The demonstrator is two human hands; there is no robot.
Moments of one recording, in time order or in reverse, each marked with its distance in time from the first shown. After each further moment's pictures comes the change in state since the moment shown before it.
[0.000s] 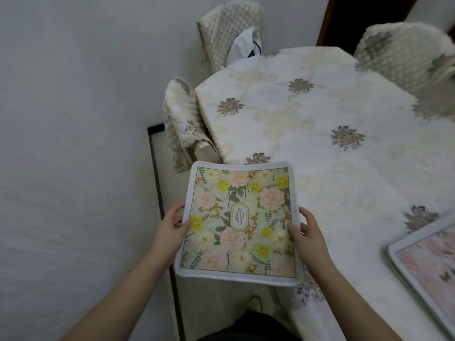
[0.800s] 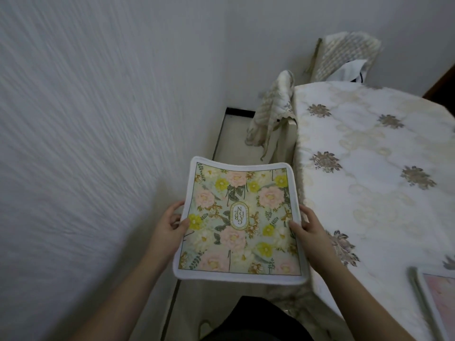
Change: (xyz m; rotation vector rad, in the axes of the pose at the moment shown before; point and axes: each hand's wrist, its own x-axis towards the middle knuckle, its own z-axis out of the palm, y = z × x) left_hand -0.263 -0.143 -0.093 -0.242 0.422 0.046; right_hand -0.148 0.004 0.057 -0.179 -0.461 -0.161
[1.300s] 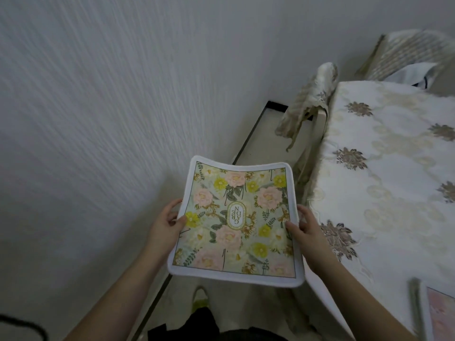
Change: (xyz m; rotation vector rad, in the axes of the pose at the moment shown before) left_hand -0.125 -0.053 0.032 -0.063 0.277 -0.120; right_hand -0.042 0.034 -0.039 -0.109 -0.286 -0.021
